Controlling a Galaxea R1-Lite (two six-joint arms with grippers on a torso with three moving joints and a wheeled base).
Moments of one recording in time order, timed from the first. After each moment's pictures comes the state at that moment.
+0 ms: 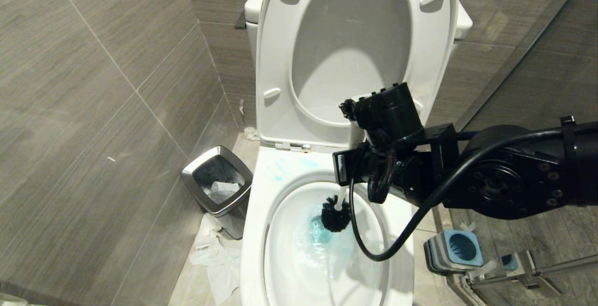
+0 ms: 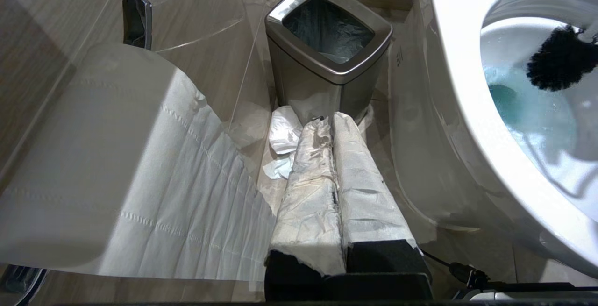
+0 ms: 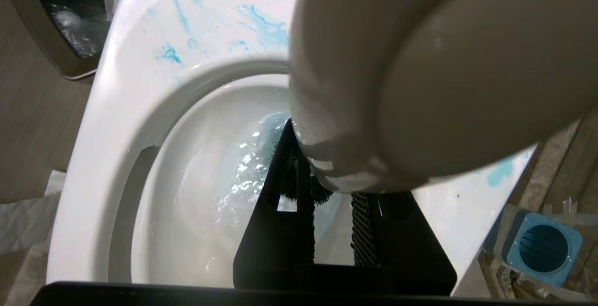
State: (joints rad) left arm 0.00 0.00 0.00 0.00 0.00 0.01; right arm 0.78 1.89 -1.38 0.02 -0.51 0.25
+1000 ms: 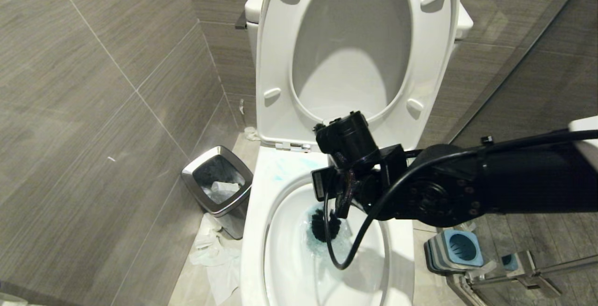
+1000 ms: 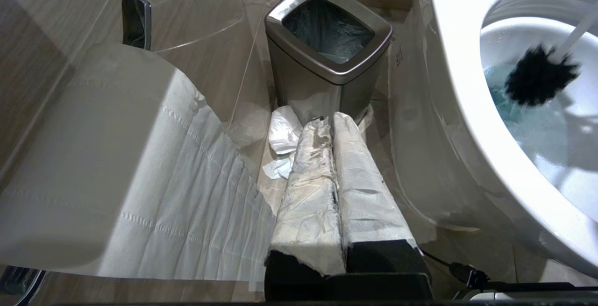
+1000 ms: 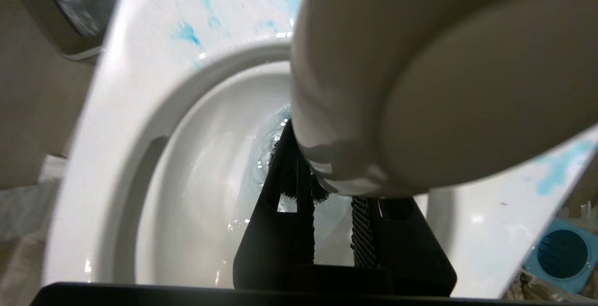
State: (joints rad) left arm 0.00 0.00 0.00 0.00 0.00 0.01; right arm 0.82 2.01 -1.45 0.03 -0.53 0.26
